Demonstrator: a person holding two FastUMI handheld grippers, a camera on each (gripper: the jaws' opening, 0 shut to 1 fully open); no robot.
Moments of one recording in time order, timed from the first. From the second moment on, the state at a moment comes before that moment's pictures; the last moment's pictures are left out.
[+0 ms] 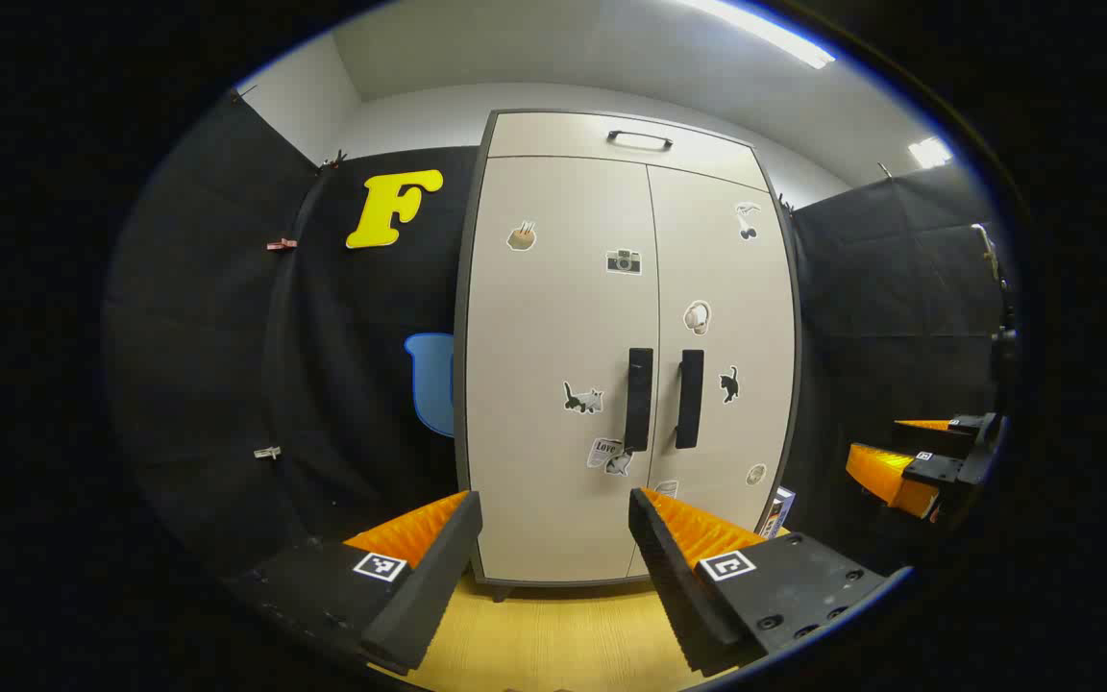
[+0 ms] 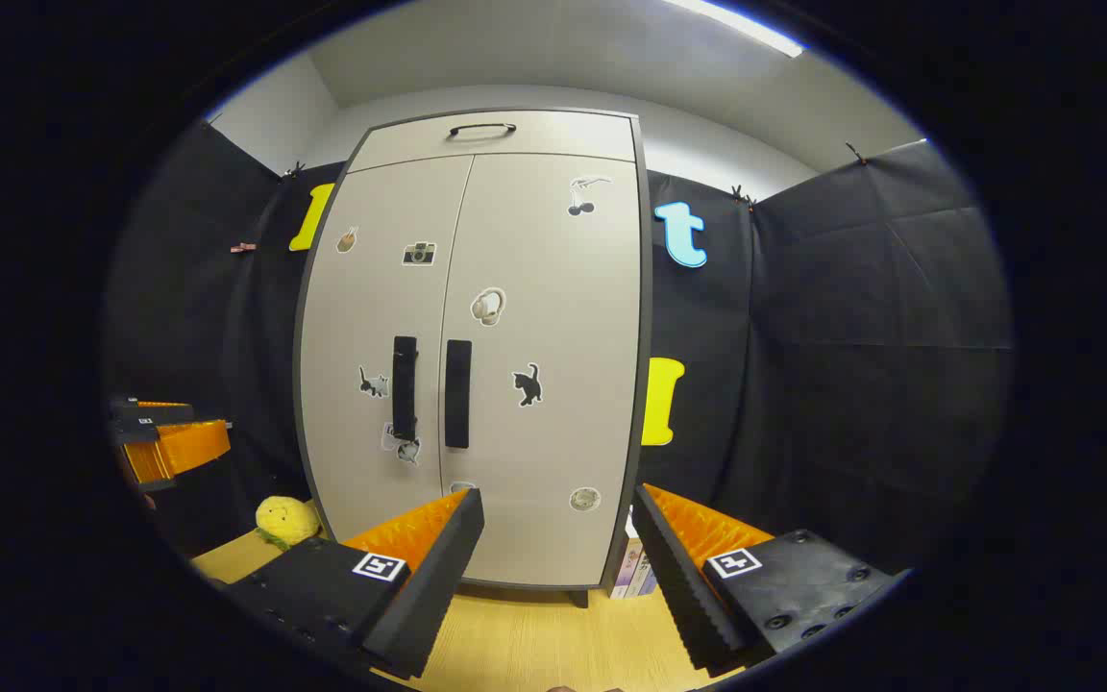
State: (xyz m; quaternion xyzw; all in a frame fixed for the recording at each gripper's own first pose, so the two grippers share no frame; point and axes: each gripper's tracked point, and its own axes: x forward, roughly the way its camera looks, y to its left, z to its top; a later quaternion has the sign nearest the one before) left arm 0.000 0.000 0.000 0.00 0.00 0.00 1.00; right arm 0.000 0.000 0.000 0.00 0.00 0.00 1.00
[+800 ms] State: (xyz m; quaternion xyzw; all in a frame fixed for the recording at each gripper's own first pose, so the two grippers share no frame) left arm 0.005 0.005 -0.012 0.01 0.01 0.01 1.00; right arm 0.020 0.021 -0.007 0.02 0.02 0.02 1.00
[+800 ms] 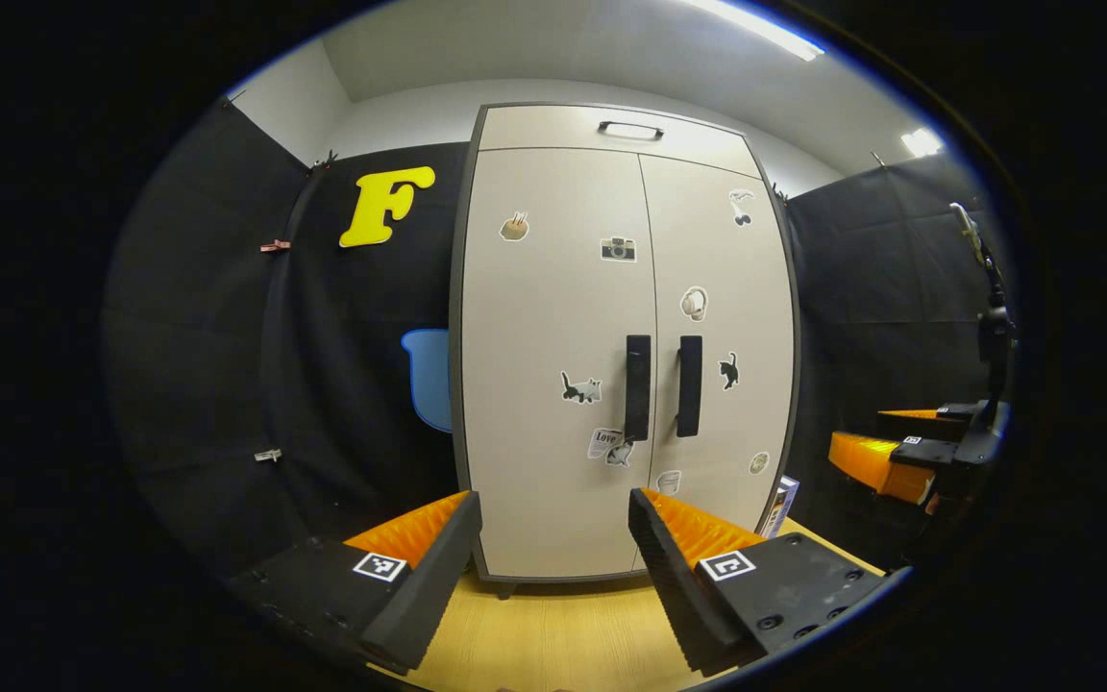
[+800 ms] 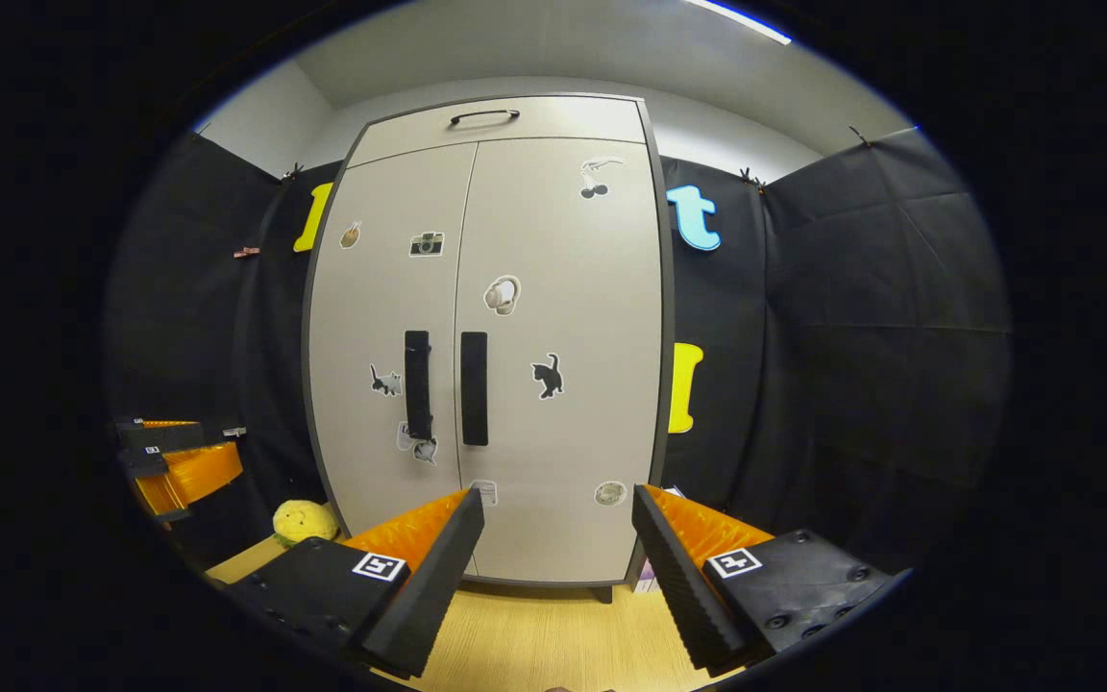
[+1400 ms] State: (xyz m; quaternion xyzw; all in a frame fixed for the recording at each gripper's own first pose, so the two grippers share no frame) left arm 0.010 0.009 -0.034 0.01 0.04 0.01 1.00; right arm 0.072 0.076 0.024 0.03 0.01 0.07 1.00
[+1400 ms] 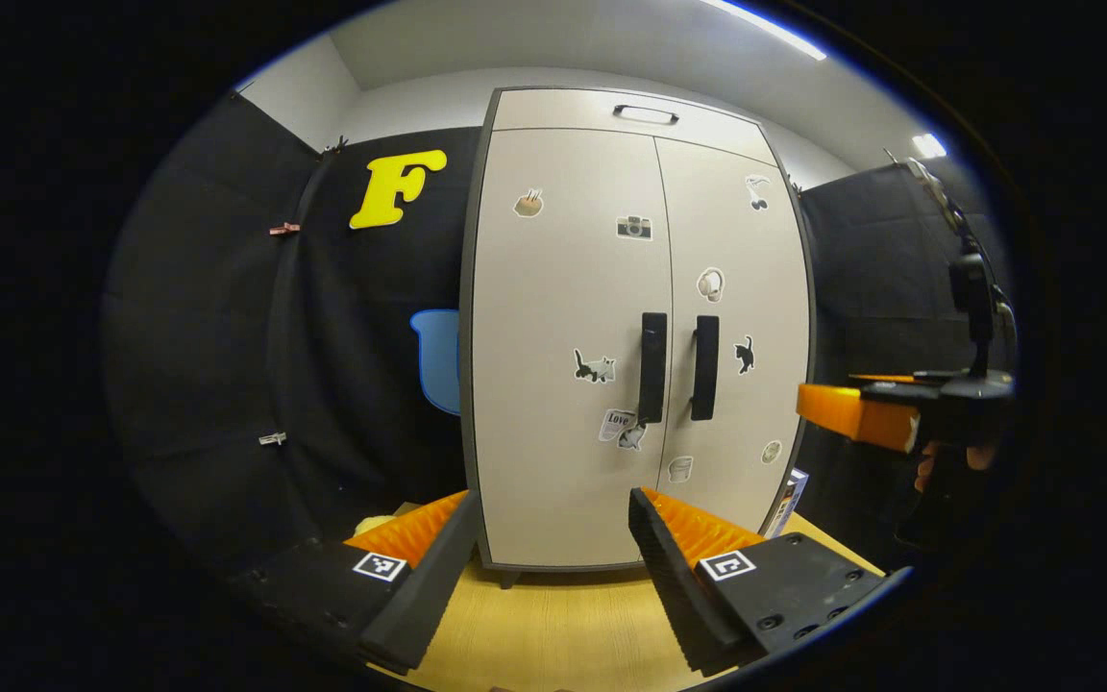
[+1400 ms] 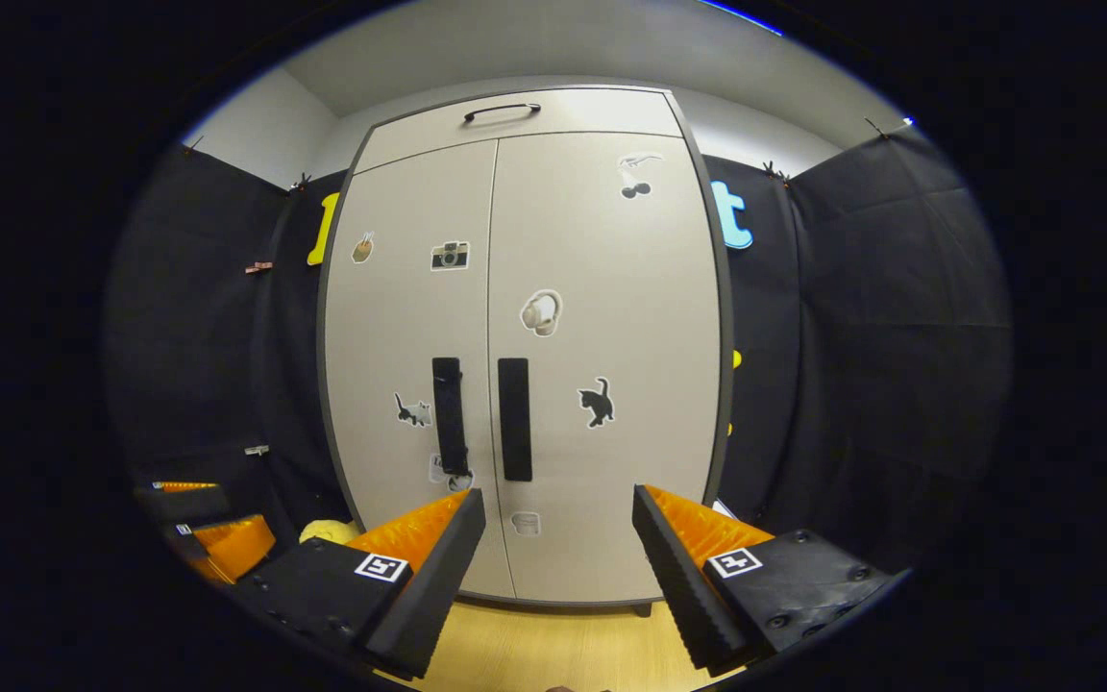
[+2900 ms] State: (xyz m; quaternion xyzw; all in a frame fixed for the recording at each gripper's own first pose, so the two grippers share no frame) left arm -0.014 0.065 -0.065 -0.02 0.07 0.06 1.00; right arm 0.236 0.129 0.020 0.03 0.06 0.05 1.00
